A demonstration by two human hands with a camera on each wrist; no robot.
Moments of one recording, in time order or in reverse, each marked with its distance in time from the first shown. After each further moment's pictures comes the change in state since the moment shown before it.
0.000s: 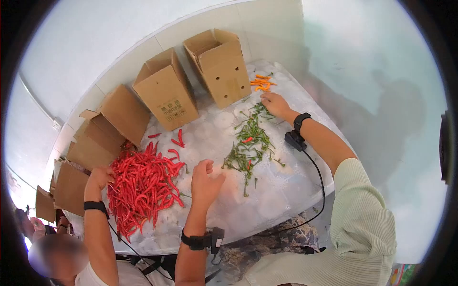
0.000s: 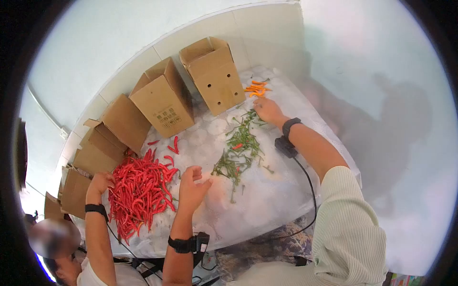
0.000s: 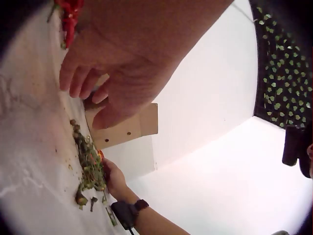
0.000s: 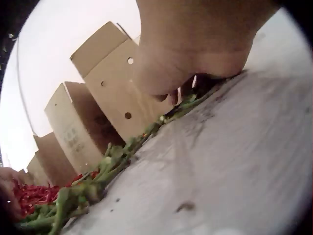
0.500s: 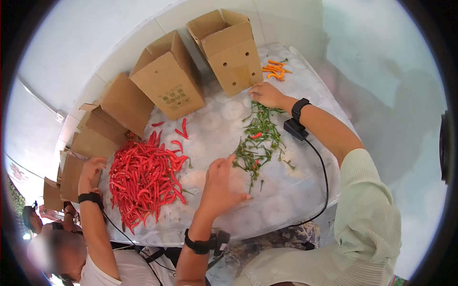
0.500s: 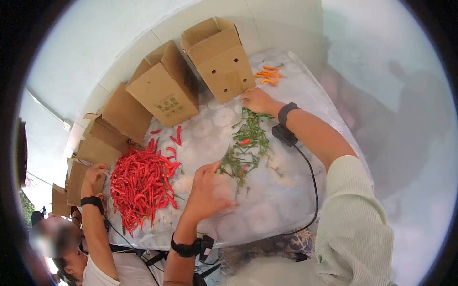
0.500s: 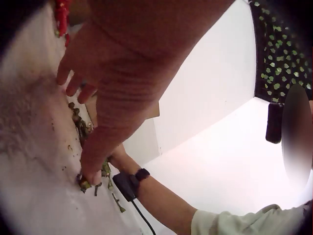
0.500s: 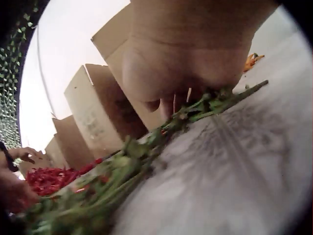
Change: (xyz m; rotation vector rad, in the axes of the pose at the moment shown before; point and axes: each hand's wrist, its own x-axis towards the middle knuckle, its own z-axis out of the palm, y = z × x) left_hand -0.007 0.059 -0.006 0.225 -0.313 0.101; right_hand 0.042 -0.024 0.041 0.063 -0.296 -0.410
